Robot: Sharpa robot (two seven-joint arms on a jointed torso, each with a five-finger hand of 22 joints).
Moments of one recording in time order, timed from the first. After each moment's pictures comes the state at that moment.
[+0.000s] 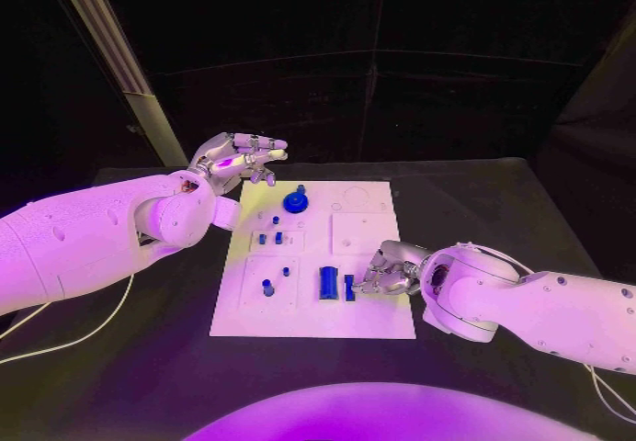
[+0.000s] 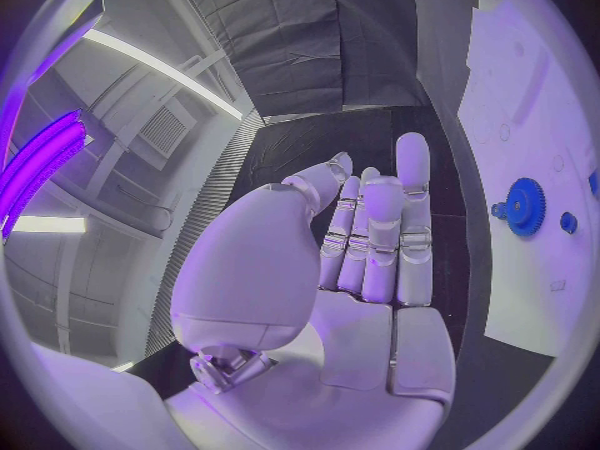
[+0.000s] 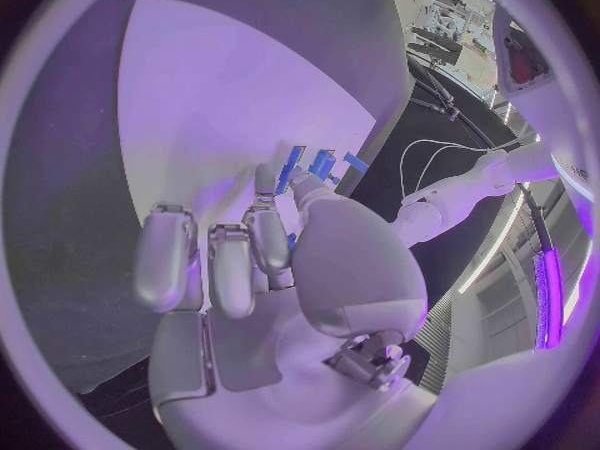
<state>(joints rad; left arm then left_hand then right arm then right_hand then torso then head) 1.26 -0.78 -0.13 1.37 0.00 -0.16 0.37 1.36 -0.11 0.44 -0.02 0.05 1.00 0.19 0.16 0.07 1.01 0.11 0.38 0.08 1.25 0.02 1.14 0.60 0.18 1.18 0.12 0.66 0.71 0.99 -0.89 -0.04 1.81 -1.25 -0.25 -0.54 1.18 -0.03 0.08 0.16 0.26 1.12 0.06 0.15 0.47 1.45 -0.03 1.17 1.31 1.47 -0.09 1.47 1.31 0.08 1.43 0.02 1.36 1.18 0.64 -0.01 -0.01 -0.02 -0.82</state>
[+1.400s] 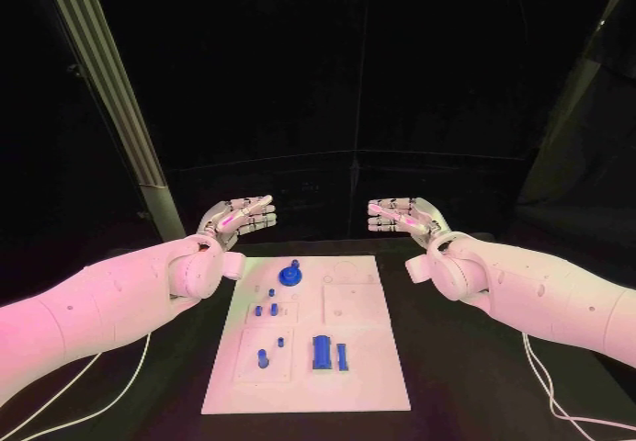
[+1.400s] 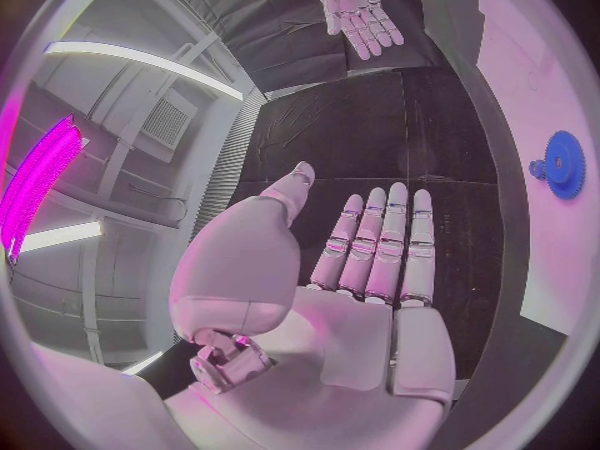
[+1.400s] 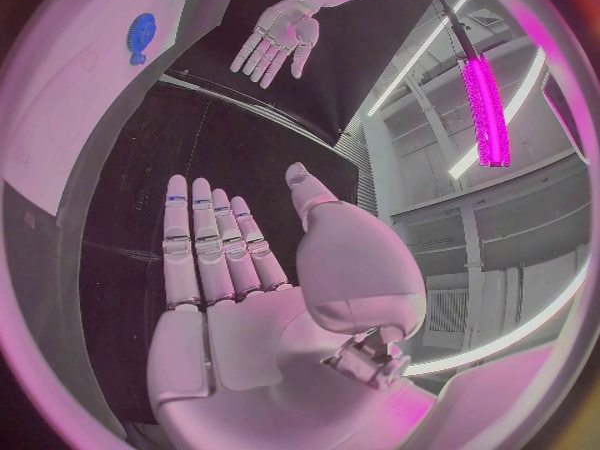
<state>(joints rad) 1.19 -0.59 -0.12 1.02 0.10 -0.17 0.41 1.08 -0.04 0.25 0.03 0.02 0.78 0.12 0.04 0.03 0.82 0.14 0.12 0.03 0.78 0.12 0.20 0.05 0.16 0.64 0.22 0.11 0.23 1.10 -0.64 0.00 1.08 -0.27 -0.27 0.43 1.08 0.01 0.13 -0.01 0.11 0.76 0.17 0.03 0.11 0.88 0.13 0.03 0.03 0.95 0.09 0.03 0.09 0.17 0.88 0.18 0.13 0.03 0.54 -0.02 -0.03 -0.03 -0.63</state>
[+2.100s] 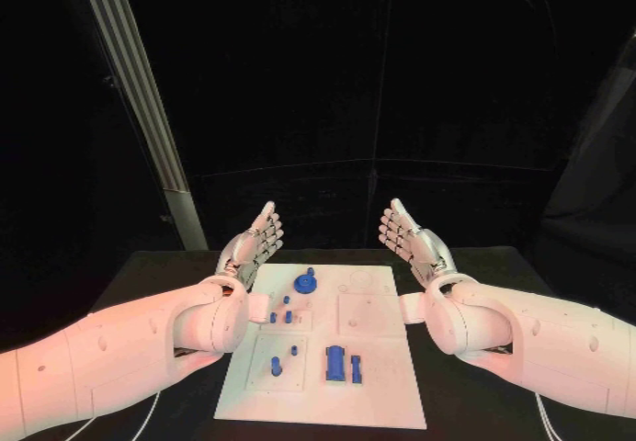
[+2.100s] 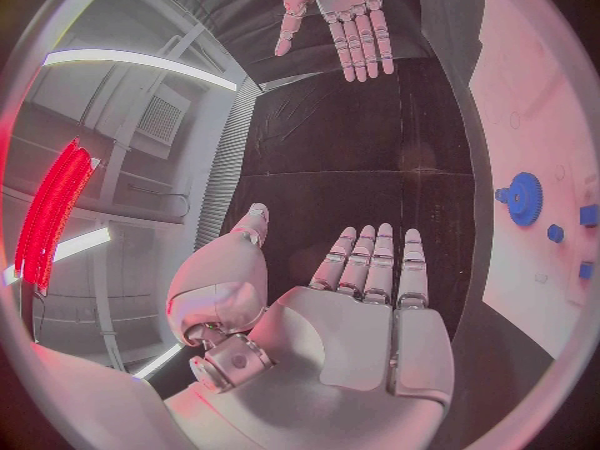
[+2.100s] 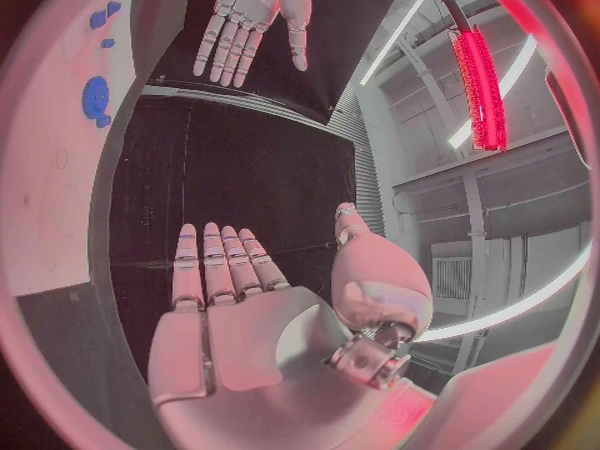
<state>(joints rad) 1.06 -0.76 -0.01 1.50 0.05 -0.58 0.46 0.45 0.00 0.10 0.00 0.00 0.33 0.01 0.01 0.00 0.34 0.02 0.01 0.00 0.33 0.01 0.06 0.00 0.06 0.27 0.08 0.01 0.09 1.05 -0.77 0.00 1.54 -0.07 -0.64 0.48 0.45 0.00 0.01 0.00 0.01 0.32 0.03 0.01 0.00 0.37 0.01 0.01 0.00 0.40 0.00 0.00 0.00 0.06 0.37 0.04 0.01 0.00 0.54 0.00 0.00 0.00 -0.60</state>
